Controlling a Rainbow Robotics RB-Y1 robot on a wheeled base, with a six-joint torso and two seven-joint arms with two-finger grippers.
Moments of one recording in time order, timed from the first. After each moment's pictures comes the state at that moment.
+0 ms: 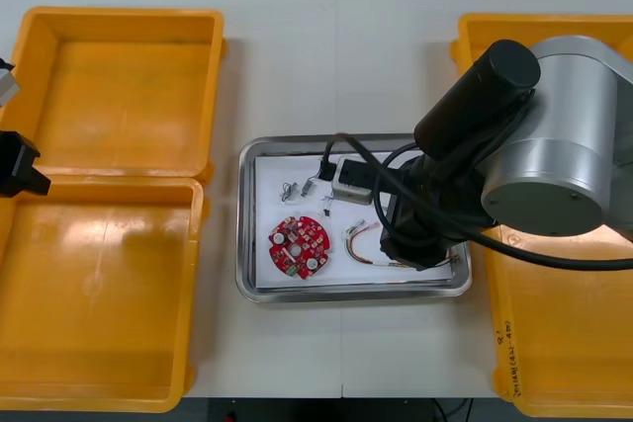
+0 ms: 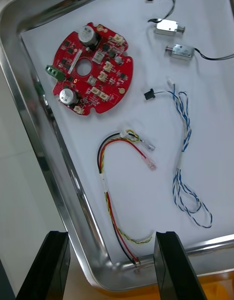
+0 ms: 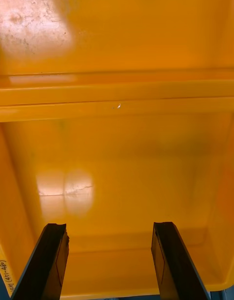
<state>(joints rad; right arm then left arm) -0.73 -0.73 0.64 -2.19 -0.94 1.68 1.69 -0.36 0.97 0.14 -2.01 1.05 1.91 -1.20</state>
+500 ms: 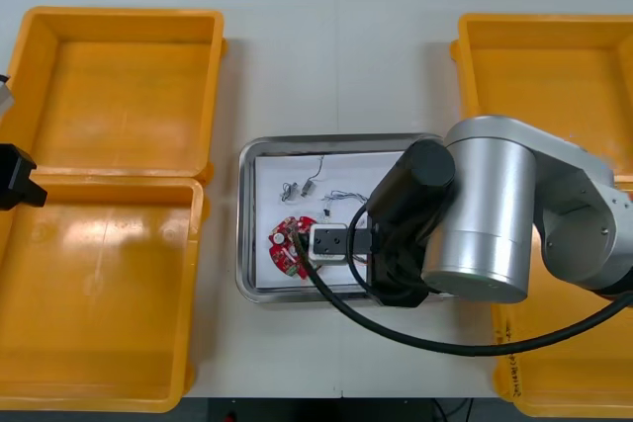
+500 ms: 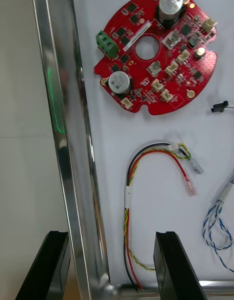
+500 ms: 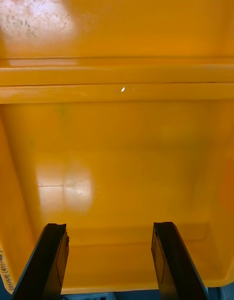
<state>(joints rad) -0.73 -0.67 0.87 -2.18 -0.75 1.67 1.79 -0.31 0.97 0.16 -2.06 1.05 1.91 -1.17</state>
